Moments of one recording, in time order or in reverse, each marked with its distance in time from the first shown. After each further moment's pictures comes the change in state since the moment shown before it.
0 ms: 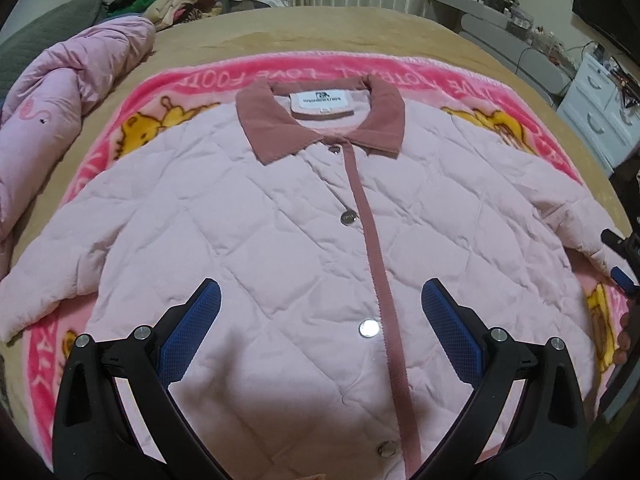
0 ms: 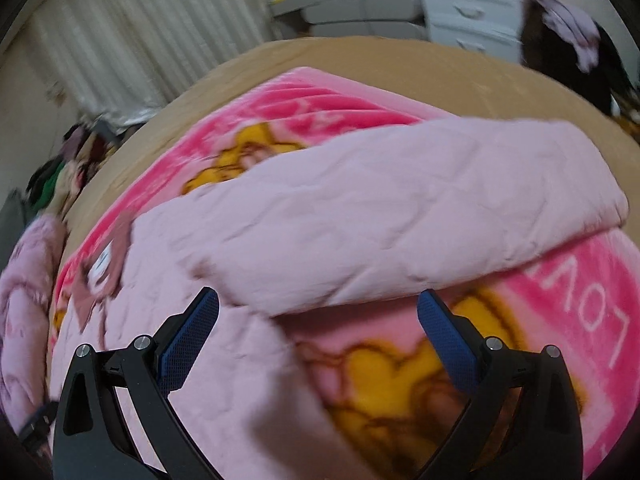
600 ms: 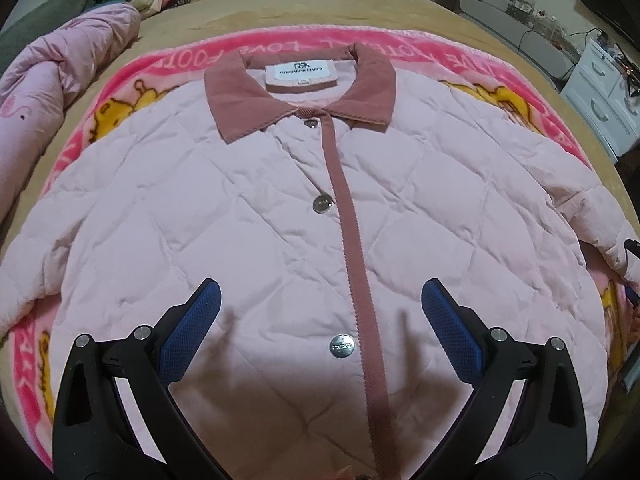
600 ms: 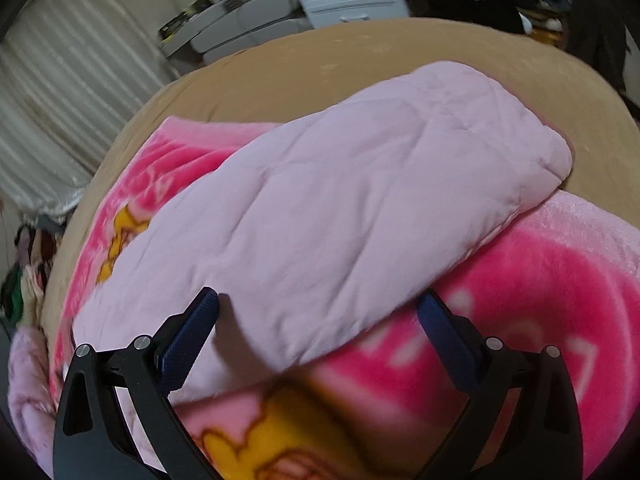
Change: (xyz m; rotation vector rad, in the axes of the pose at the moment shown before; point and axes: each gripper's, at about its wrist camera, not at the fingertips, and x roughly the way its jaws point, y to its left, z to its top) left arm 0.041 -0.020 0.001 0.002 0.065 -0.023; right arm 0.025 -0.130 0.037 0.342 -0.043 -0.112
